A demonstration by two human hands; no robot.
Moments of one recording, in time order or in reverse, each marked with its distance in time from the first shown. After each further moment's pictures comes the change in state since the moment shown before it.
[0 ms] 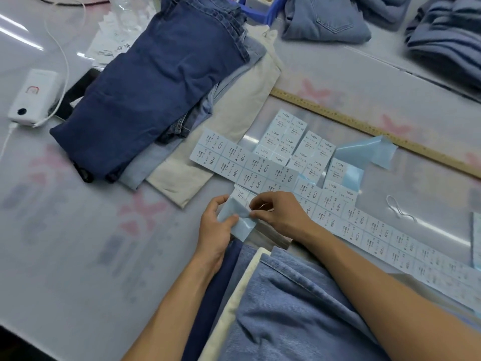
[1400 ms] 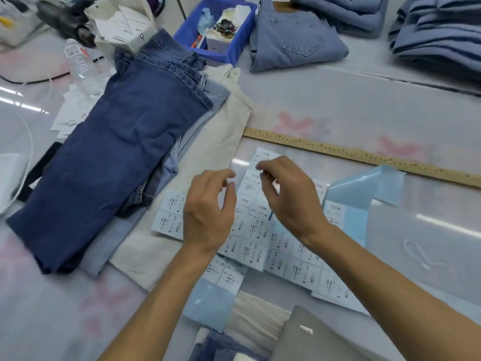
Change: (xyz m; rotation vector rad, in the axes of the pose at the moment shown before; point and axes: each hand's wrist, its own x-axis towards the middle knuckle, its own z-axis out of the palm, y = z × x) left_hand 0.102 0.105 0.084 0.873 0.088 1.017; right_hand 0.082 0.000 -0.102 -0.176 0.641 -0.379
